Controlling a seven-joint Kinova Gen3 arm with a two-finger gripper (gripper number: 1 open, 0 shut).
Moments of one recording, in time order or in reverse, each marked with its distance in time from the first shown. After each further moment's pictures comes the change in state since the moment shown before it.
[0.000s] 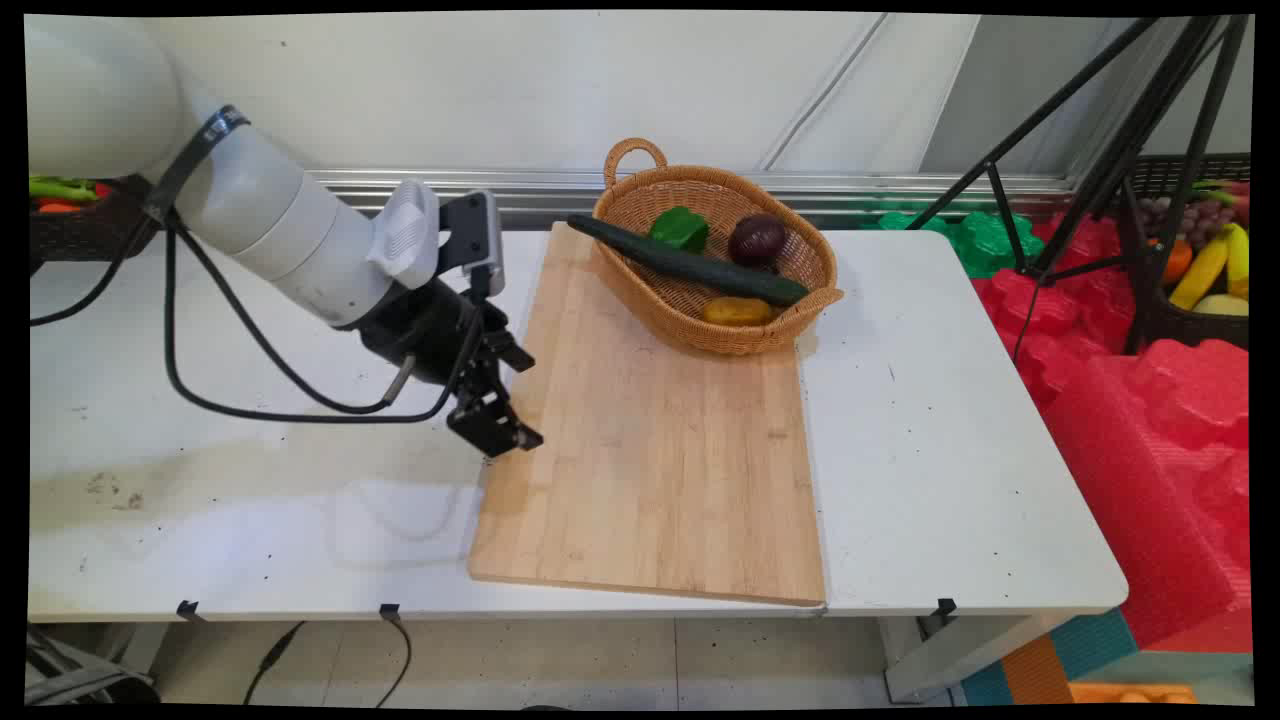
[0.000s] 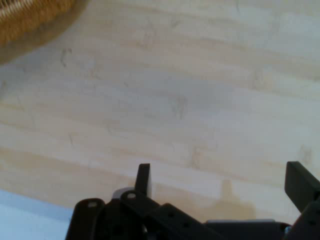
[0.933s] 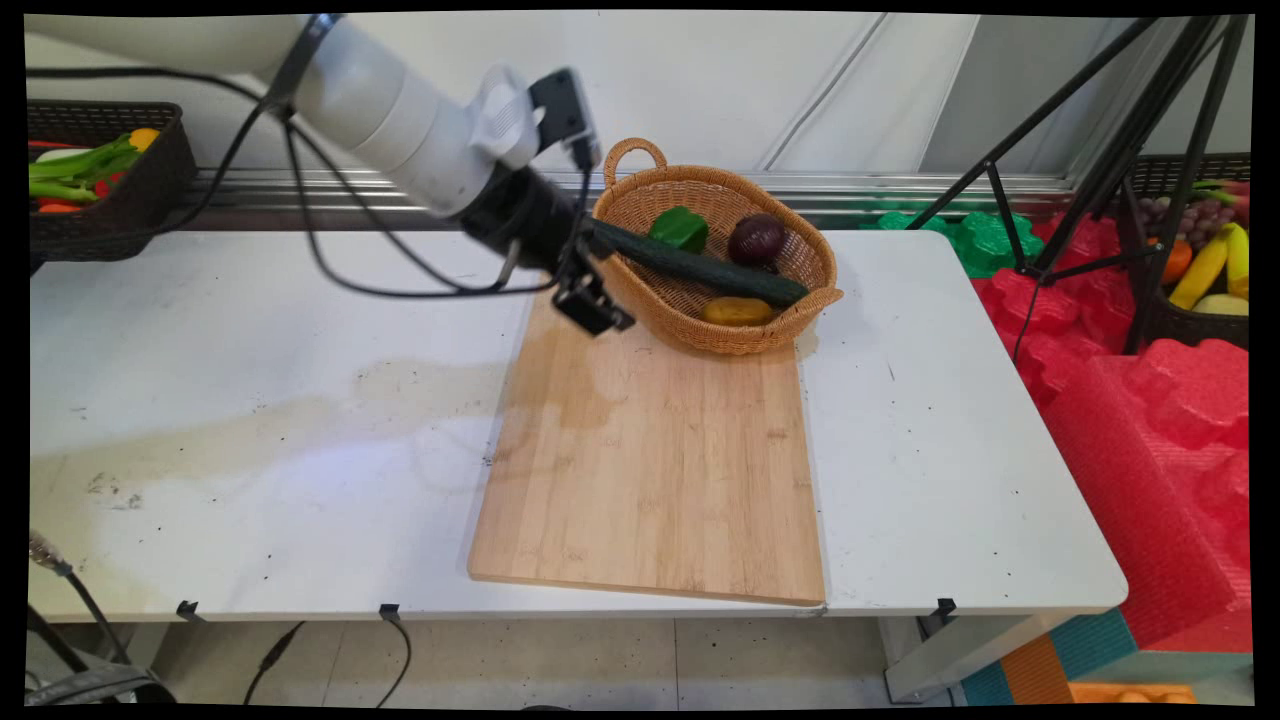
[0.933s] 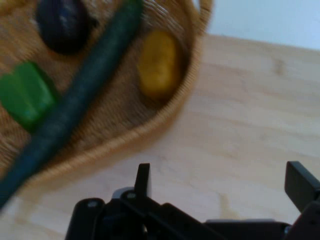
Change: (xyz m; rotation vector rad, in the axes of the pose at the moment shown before) arm 0.080 -0.058 0.005 0.119 0.122 0.012
